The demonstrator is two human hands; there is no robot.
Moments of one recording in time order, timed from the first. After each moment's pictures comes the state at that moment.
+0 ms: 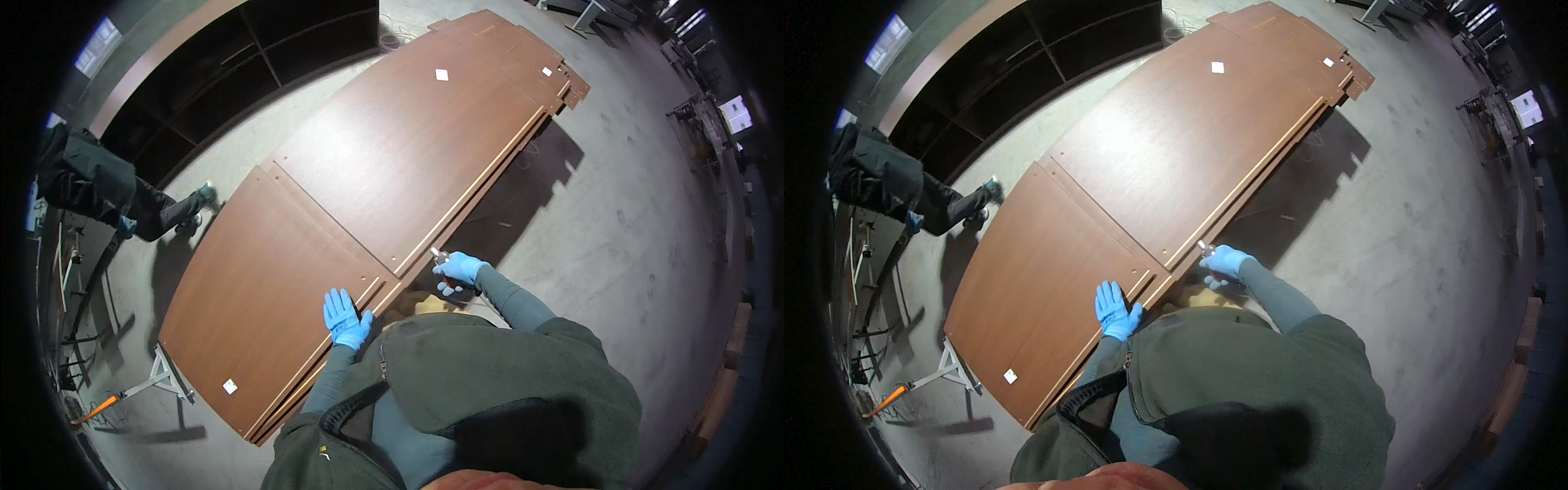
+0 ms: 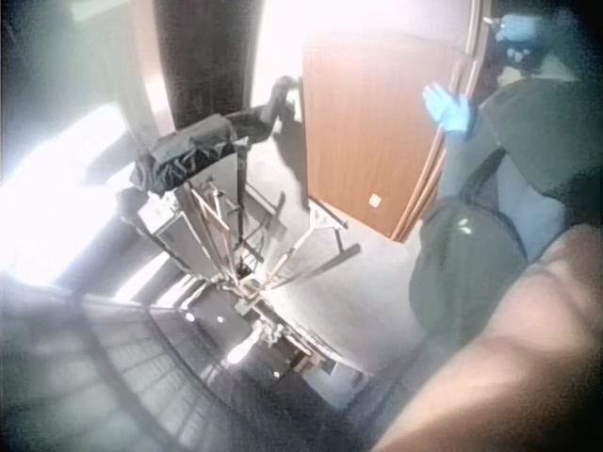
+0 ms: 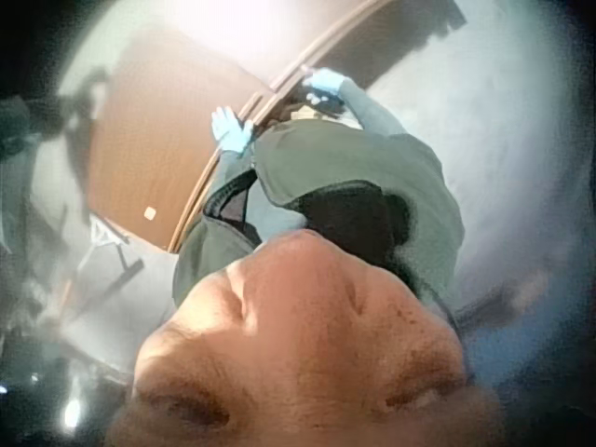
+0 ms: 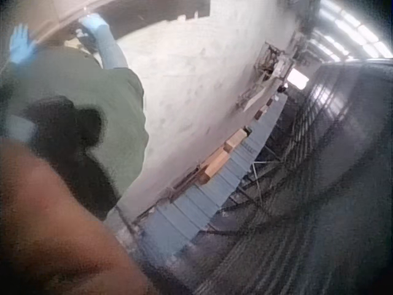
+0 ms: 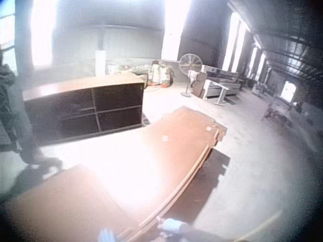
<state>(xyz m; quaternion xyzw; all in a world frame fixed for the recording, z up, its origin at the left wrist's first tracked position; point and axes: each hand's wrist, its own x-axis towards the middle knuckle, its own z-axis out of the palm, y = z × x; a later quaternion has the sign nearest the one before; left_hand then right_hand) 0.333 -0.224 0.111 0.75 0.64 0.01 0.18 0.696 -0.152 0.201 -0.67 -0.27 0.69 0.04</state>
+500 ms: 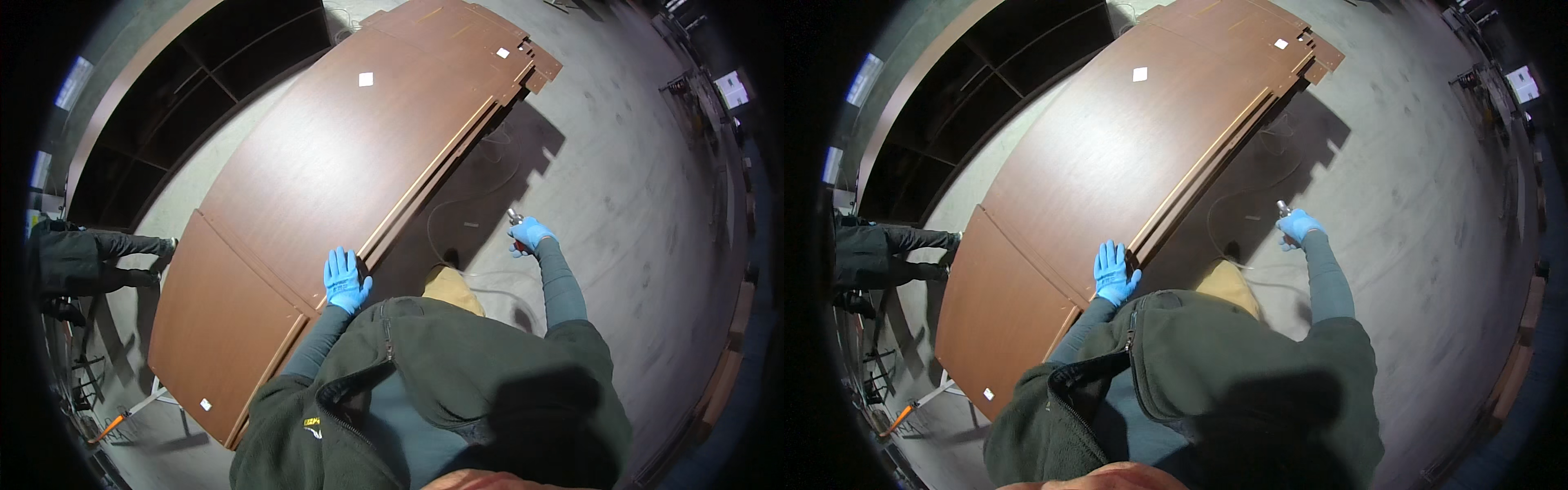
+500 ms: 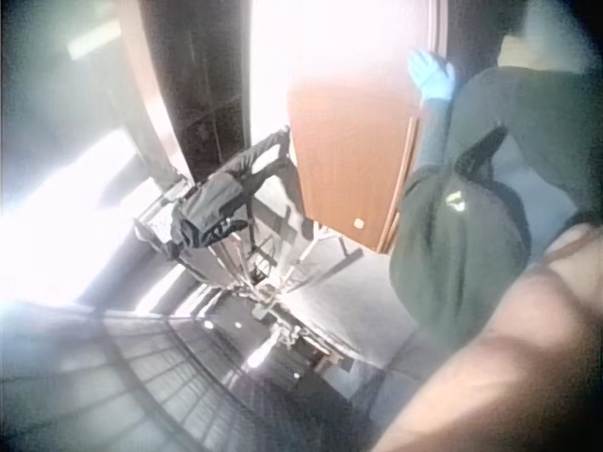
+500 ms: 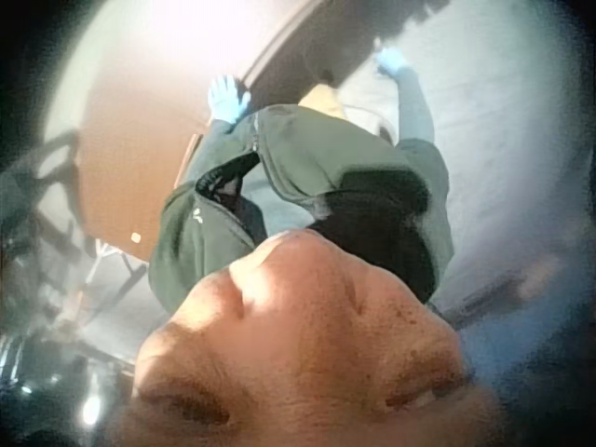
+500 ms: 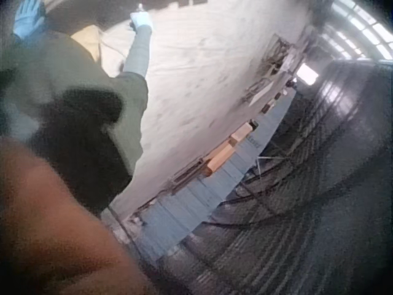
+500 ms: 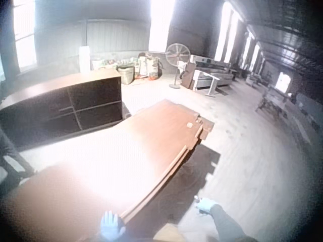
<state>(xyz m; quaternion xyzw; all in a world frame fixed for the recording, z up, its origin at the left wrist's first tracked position) 0.632 -0.095 0.114 0.83 0.53 -0.02 0.16 1.120 -0.135 0.241 -0.84 -0.19 0.50 0.09</state>
